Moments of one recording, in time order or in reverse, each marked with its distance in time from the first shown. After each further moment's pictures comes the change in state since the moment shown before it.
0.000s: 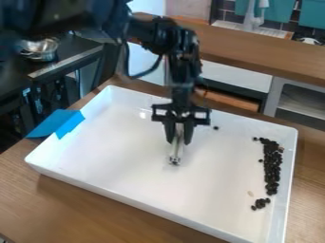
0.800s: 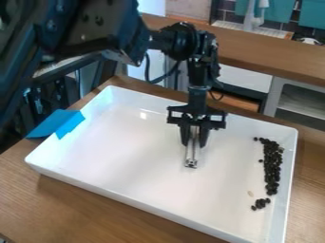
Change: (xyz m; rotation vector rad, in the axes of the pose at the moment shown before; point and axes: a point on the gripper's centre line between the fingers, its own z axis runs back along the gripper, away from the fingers) arm 0.000 -0.042 -0.004 0.004 0.007 -0.016
